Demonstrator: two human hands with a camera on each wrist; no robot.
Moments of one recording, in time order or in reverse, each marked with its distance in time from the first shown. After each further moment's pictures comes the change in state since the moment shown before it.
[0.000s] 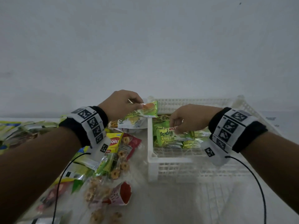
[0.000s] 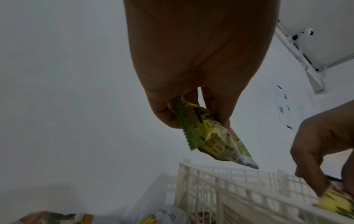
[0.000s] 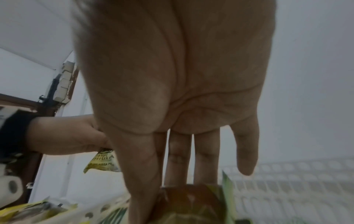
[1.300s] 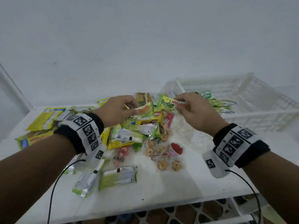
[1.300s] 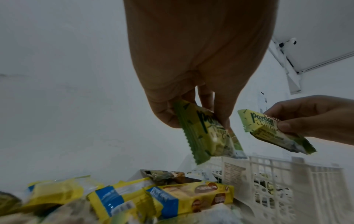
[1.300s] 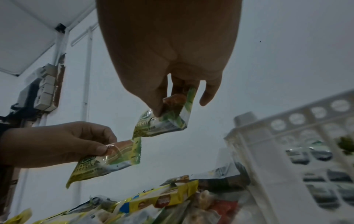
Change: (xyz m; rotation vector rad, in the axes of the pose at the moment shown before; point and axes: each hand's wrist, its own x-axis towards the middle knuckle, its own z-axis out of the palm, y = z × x) left_hand -0.184 -0.100 -0.083 -0.079 -0.062 -0.013; right_hand -0.033 -0.188 0.109 0.244 0.788 0.005
